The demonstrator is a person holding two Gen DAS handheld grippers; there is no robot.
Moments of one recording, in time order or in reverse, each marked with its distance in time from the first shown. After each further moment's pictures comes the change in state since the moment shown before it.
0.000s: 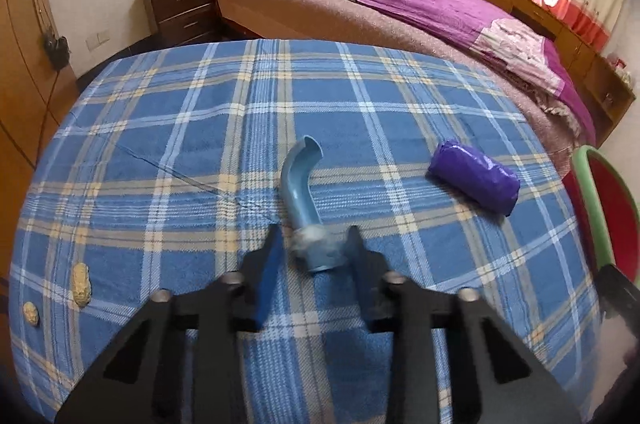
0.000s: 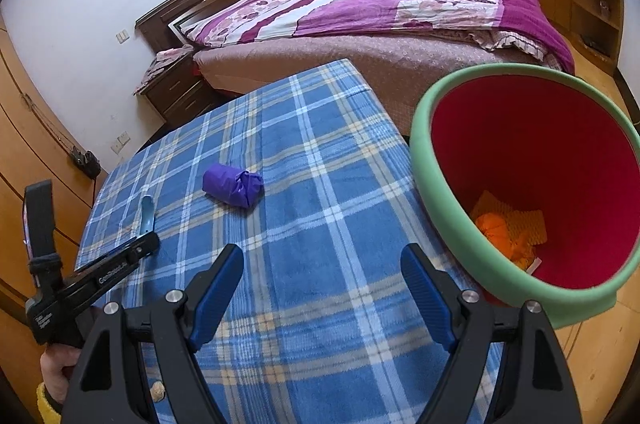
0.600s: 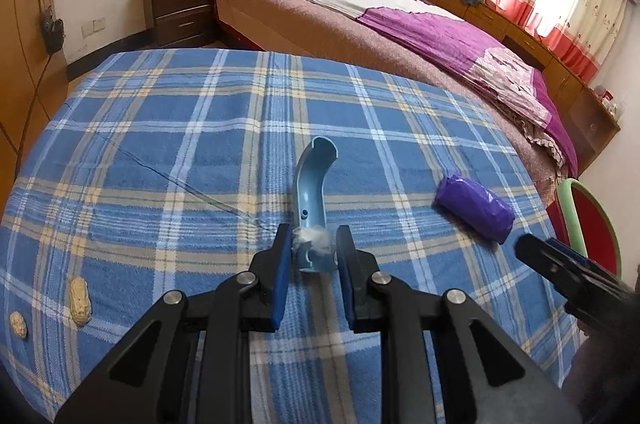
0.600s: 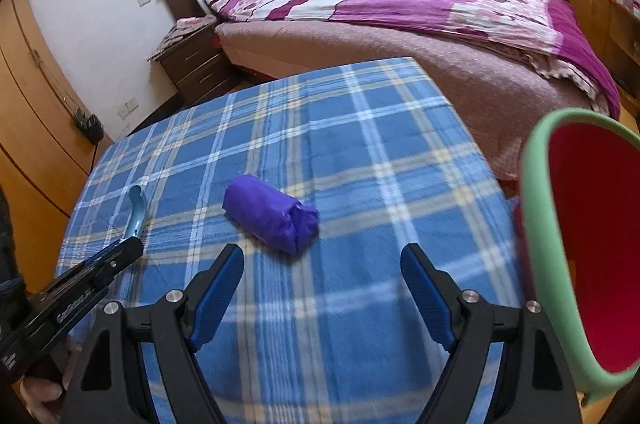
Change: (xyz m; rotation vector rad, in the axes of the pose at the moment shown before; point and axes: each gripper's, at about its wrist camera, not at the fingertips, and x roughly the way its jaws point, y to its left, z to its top) left arm -0.003 0.026 0.007 -0.065 -0.056 -0.074; right arm 0.068 0.054 0.031 -0.142 0.051 0.010
